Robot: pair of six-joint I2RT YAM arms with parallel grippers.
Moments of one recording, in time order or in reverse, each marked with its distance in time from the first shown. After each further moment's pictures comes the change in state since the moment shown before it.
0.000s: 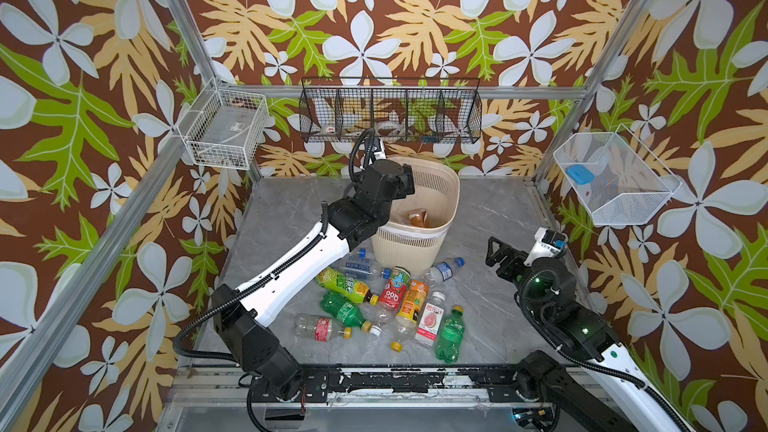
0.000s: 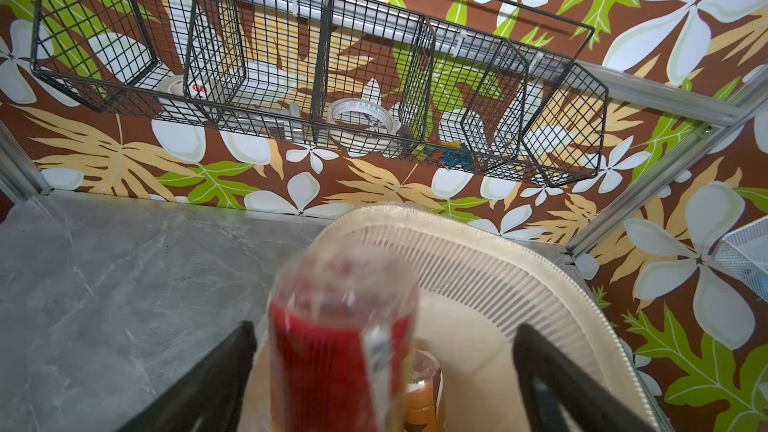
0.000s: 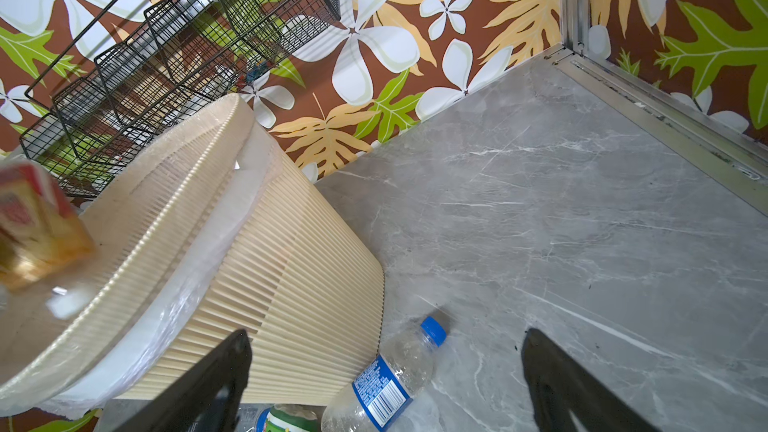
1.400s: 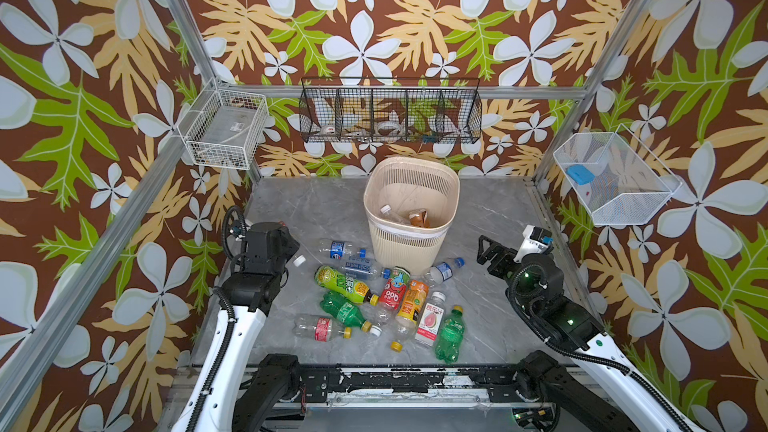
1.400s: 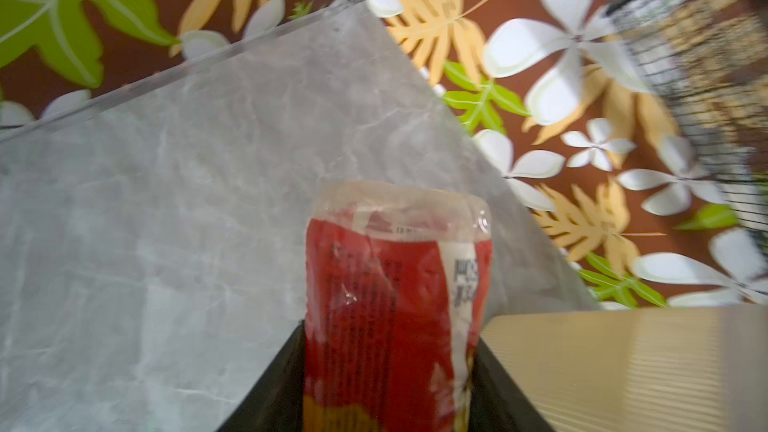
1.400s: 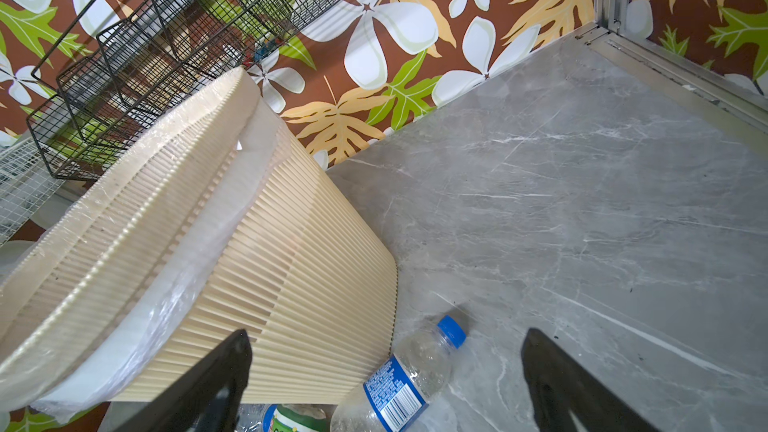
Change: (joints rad) left arm 0.628 -0.703 -0.687 -0.242 0.351 -0.415; right arm 0.000 0.063 -0.040 0.114 -0.046 0.001
